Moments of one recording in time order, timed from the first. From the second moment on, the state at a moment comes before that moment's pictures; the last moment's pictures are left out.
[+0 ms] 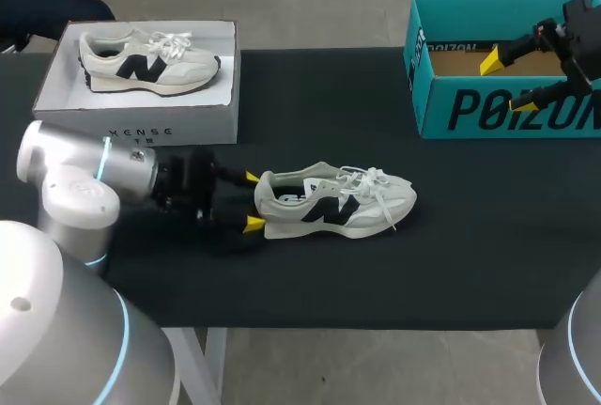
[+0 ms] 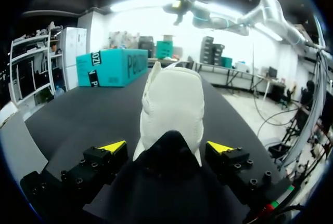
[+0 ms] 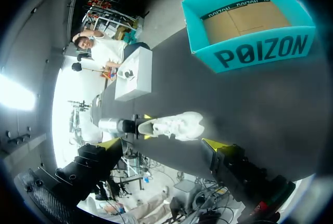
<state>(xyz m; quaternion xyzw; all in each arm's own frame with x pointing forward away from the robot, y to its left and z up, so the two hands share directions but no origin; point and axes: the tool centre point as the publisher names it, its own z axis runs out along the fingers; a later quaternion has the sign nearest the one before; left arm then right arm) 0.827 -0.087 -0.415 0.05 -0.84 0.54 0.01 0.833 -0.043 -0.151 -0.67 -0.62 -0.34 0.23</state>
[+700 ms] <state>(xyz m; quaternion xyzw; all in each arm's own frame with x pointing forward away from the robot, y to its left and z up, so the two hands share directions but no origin) 0.819 -0.118 -0.424 0.05 -0.84 0.54 0.03 0.833 -0.043 -0.151 -0.67 -0.62 -0.34 0.23</state>
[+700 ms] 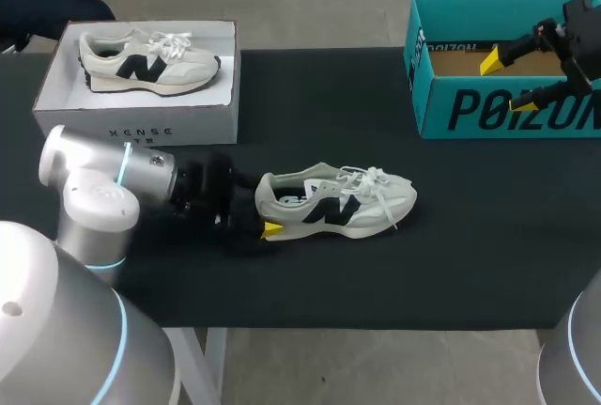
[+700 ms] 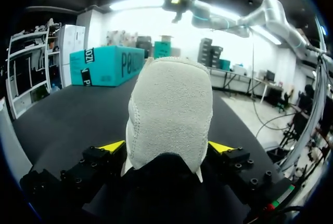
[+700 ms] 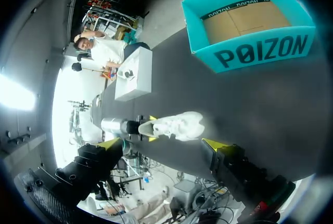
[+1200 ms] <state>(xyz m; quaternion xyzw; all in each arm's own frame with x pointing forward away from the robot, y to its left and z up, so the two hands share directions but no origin) 0.820 -0.117 -0.437 0.05 -0.85 0.53 0.03 0.833 -0.043 -0.151 -0.67 -0.62 -0.34 0.23</state>
